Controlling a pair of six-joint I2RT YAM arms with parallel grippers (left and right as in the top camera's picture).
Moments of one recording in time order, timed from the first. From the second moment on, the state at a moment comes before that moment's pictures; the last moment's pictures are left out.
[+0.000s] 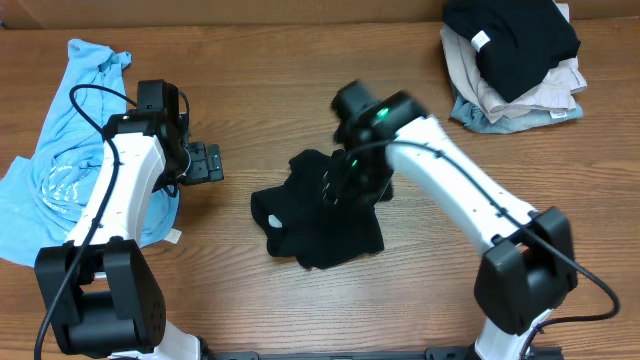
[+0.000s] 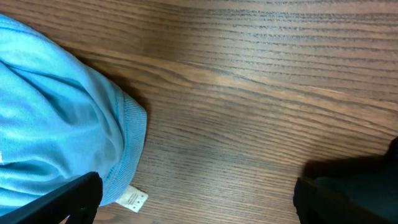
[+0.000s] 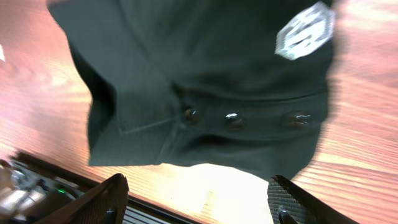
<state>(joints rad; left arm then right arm) 0.07 1.74 1.30 -0.97 -0.03 -0.15 0.61 1.91 1.61 -1.25 -0.32 0.43</state>
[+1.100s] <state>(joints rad) 0.07 1.74 1.30 -0.97 -0.03 -0.15 0.22 1.94 1.32 -0.68 -0.23 0.34</state>
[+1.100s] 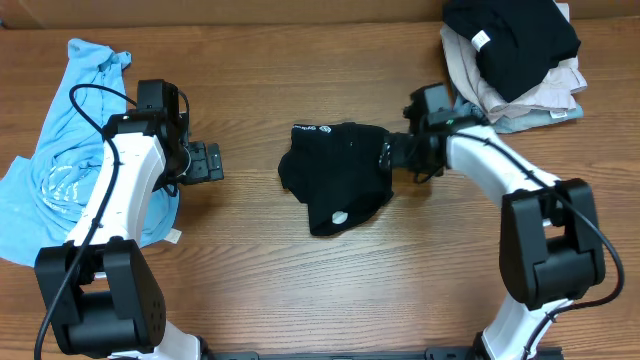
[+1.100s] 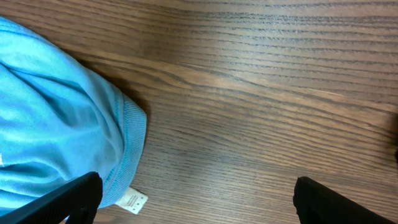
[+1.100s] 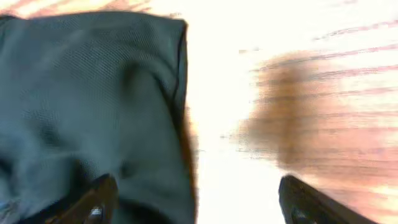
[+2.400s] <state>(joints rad) 0.07 1.74 1.30 -0.97 -0.03 -0.15 0.65 1.86 1.25 -0.68 0.07 1.19</state>
